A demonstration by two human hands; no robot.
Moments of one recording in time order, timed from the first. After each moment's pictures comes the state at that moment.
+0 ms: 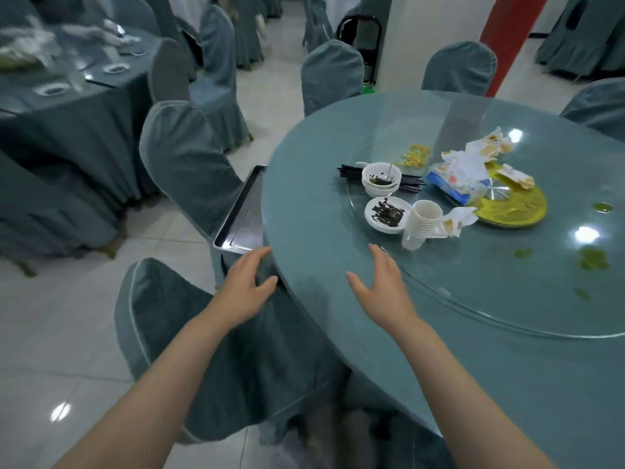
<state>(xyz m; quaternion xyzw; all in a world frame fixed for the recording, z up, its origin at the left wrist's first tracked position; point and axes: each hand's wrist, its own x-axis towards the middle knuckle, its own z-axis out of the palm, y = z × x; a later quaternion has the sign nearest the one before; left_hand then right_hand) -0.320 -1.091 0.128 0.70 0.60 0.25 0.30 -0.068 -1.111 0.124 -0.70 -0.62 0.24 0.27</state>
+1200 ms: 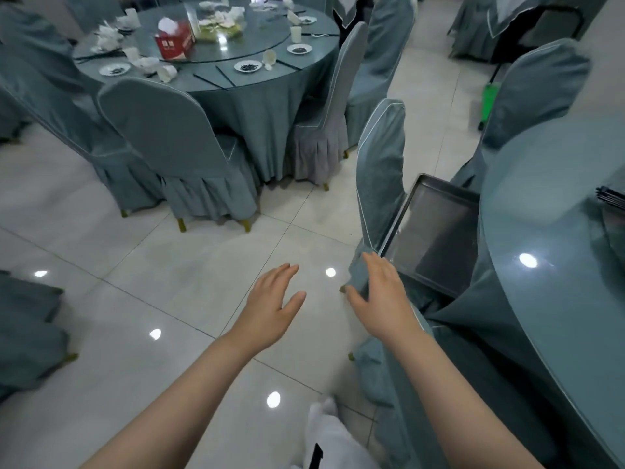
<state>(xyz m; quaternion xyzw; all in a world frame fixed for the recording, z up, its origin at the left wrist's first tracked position) -0.782 -1.066 0.094 0.62 0.70 0.23 0.26 -0.577 -0.999 0.095 -0.57 -0.76 0.26 0.17</state>
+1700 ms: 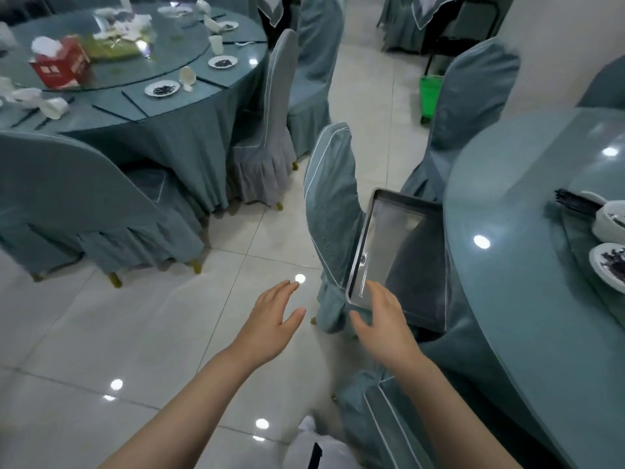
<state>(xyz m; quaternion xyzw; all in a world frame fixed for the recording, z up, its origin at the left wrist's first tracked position) -0.769 -0.845 0.073 0.67 0.64 0.17 0.33 -0.550 -0.836 0.079 -0.67 -0.66 0.31 0.17</state>
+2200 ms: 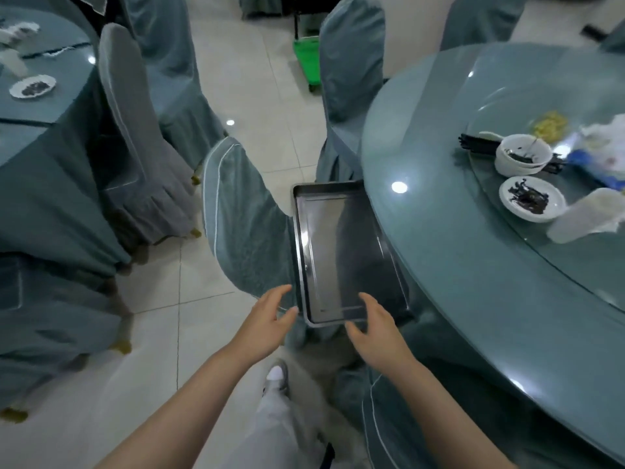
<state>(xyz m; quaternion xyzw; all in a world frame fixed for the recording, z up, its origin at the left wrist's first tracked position) -0.705 -0.651 0.035 0.72 0.51 0.08 0.45 -0.504 -0.750 0.041 -0.78 -0.44 0.38 0.20</state>
